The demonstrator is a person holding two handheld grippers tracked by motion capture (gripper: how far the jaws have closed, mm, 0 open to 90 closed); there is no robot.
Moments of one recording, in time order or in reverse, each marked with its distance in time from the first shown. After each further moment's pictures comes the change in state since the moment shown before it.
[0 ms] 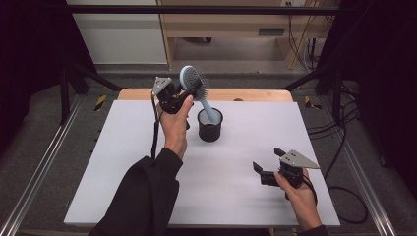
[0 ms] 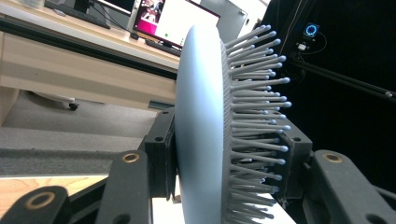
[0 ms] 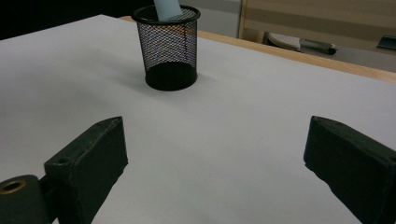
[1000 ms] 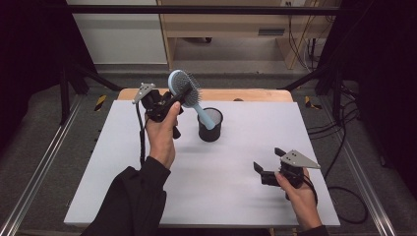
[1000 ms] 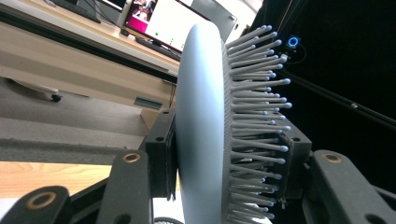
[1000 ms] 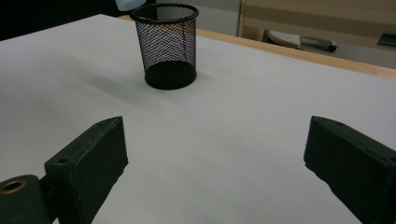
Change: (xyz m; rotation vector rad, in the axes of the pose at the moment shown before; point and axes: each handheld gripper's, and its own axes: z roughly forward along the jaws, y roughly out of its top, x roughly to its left) left arm -0.001 0.015 -0.043 -0.007 -0.045 -0.075; right arm -0.001 0.000 -0.001 0.007 -0.002 0.010
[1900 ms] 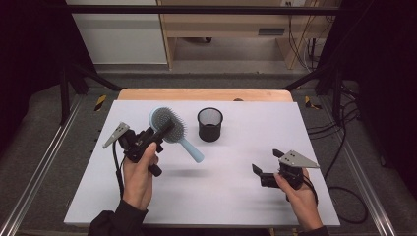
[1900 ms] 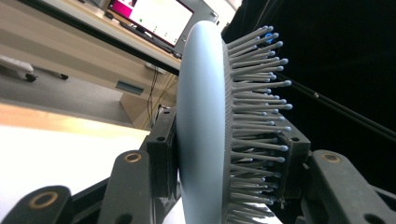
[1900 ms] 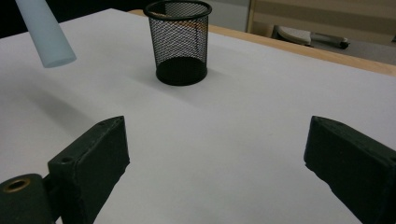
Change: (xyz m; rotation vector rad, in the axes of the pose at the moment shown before) left arm 0.021 -0.040 -0.095 0.020 -0.106 -0.074; right arm 0.004 0.003 -0.003 0.019 0.030 -0.014
